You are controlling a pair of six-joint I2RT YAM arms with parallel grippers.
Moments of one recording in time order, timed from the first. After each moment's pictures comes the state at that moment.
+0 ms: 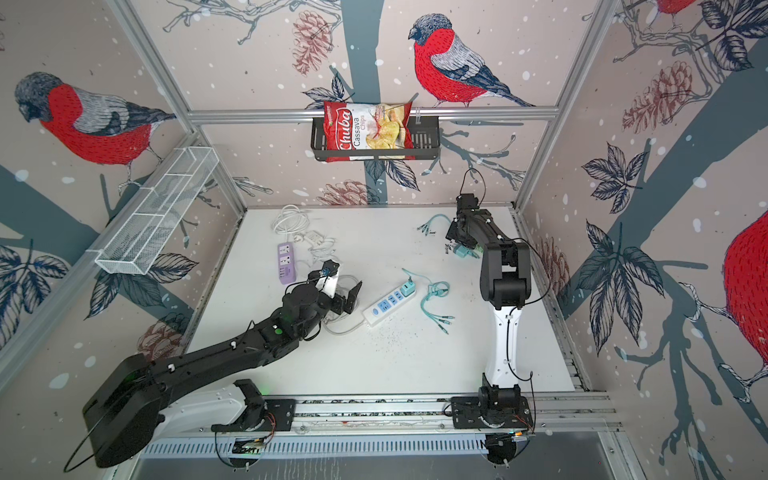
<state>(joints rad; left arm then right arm) -0.79 1.15 0.51 0.36 -0.29 -0.03 0.10 2.27 1.85 -0.69 0.08 0.44</state>
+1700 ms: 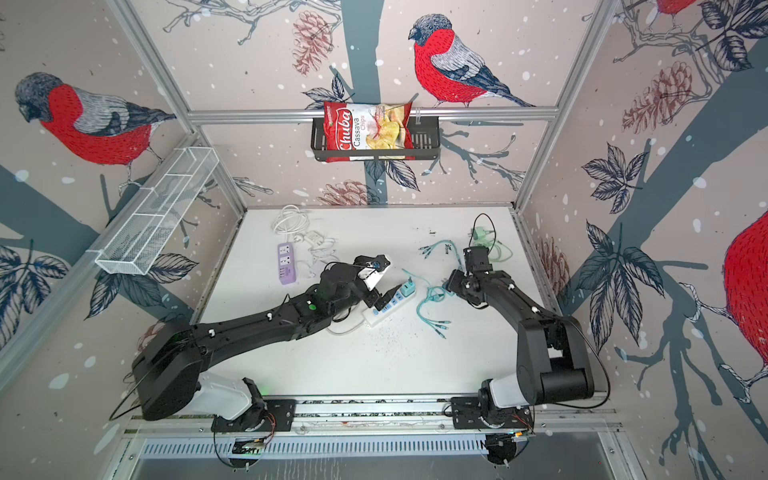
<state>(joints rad) -0.90 1.46 0.88 0.27 -0.05 0.23 0.16 1.43 0.79 -0.43 -0.09 0.55</state>
